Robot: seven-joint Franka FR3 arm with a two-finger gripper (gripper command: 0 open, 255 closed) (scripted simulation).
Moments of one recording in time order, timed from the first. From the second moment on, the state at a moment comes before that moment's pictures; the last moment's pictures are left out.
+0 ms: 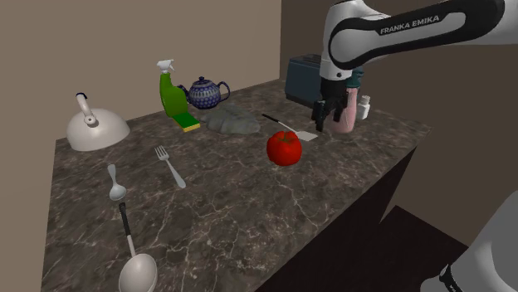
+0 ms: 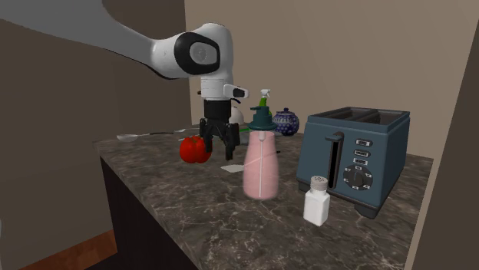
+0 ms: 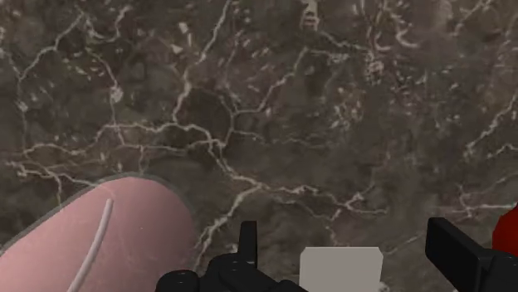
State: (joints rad) arm 0.04 -0.21 -0.06 -2.07 -0.03 1.83 -0.01
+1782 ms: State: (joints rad) arm 0.04 0.33 -0.05 -1.56 0.02 1.96 0.01
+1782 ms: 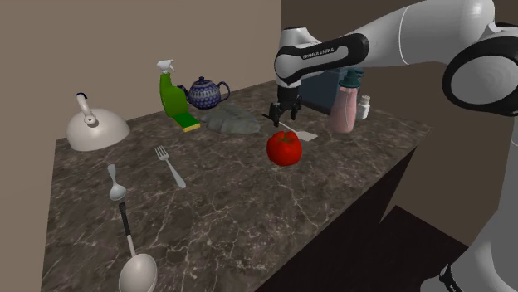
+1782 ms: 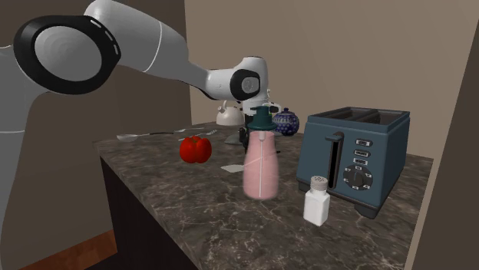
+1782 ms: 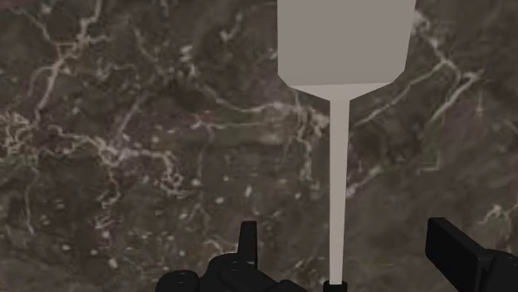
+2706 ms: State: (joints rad) arm 0.04 0.33 -0.05 -1.55 0.02 1.94 0.01
